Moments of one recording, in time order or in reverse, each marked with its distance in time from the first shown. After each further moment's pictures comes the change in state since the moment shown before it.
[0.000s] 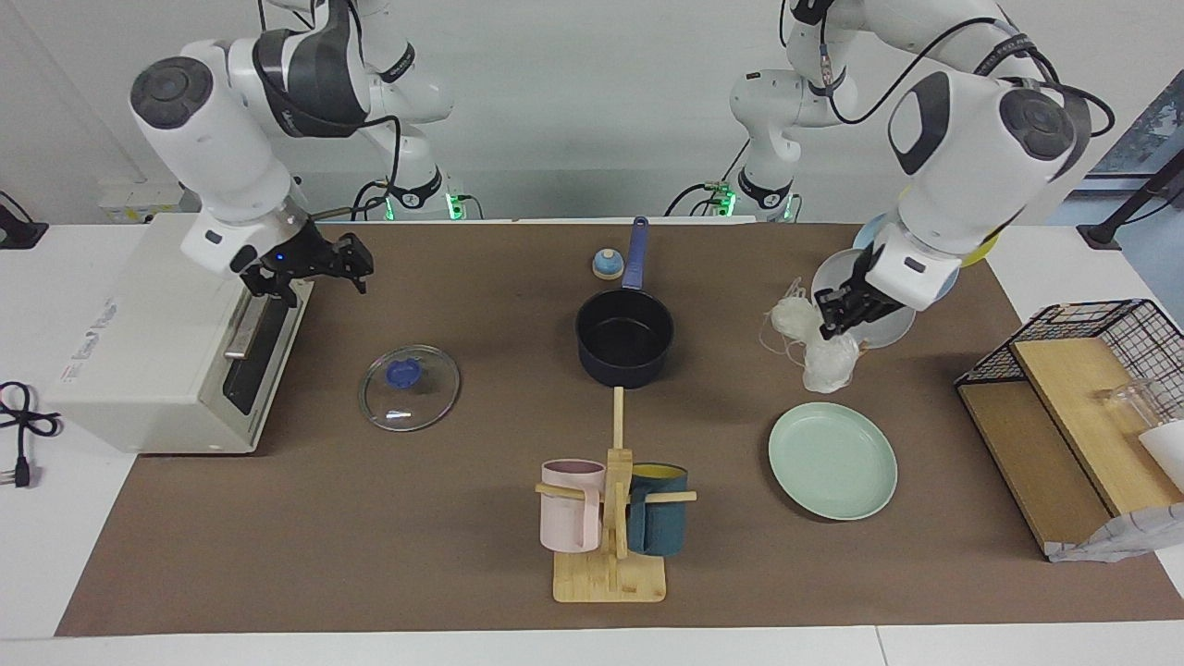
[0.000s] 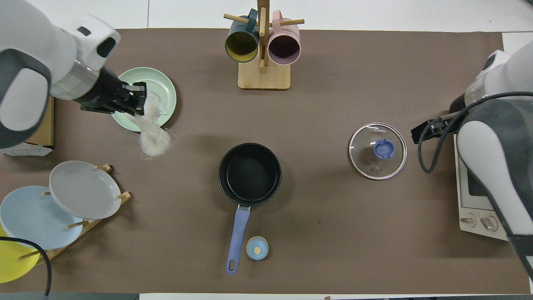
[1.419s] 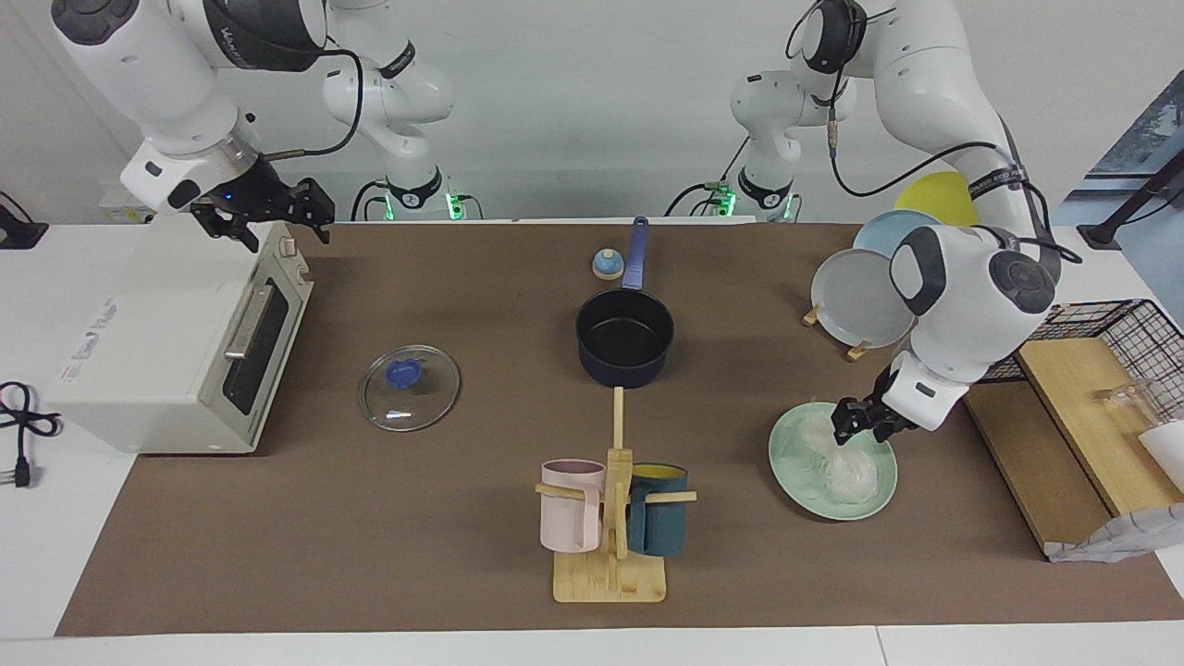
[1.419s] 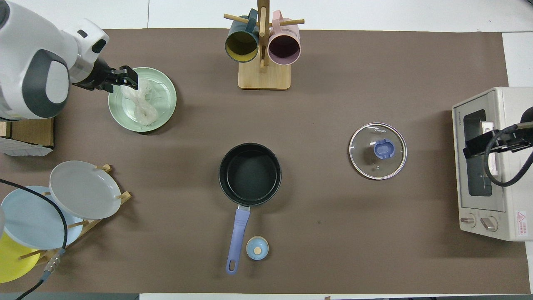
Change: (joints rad) left arm 0.057 0.140 -0.012 -0.056 0.063 0.276 0.128; right arm 0.022 -0.064 -0.073 0.022 -0.008 -0.132 0.021
